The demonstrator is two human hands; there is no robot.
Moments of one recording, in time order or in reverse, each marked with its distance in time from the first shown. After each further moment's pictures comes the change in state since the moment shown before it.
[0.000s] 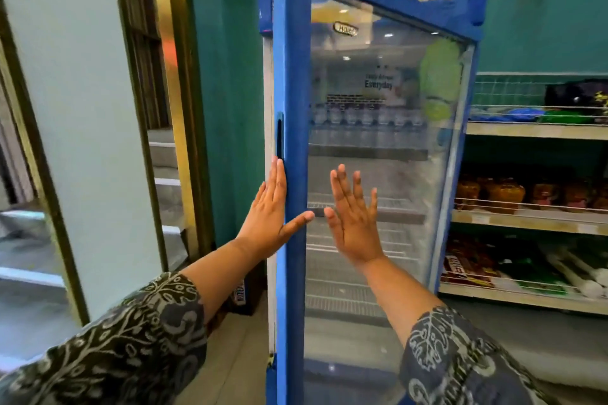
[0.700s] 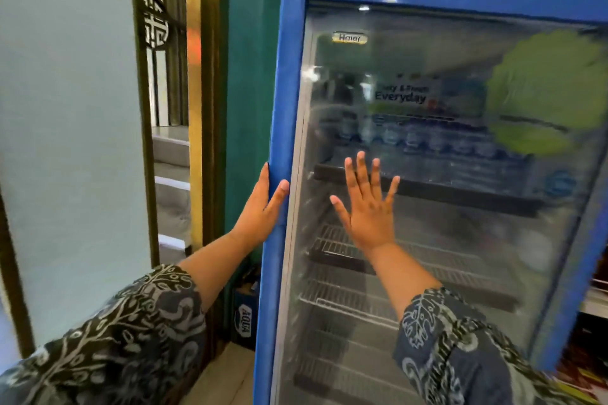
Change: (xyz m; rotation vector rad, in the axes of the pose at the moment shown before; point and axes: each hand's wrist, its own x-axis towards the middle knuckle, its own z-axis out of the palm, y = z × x) left_hand 0.150 -0.185 0.089 -0.514 0.158 -0.475; right_hand 0.197 0.133 0.187 -0.370 0.093 -0.101
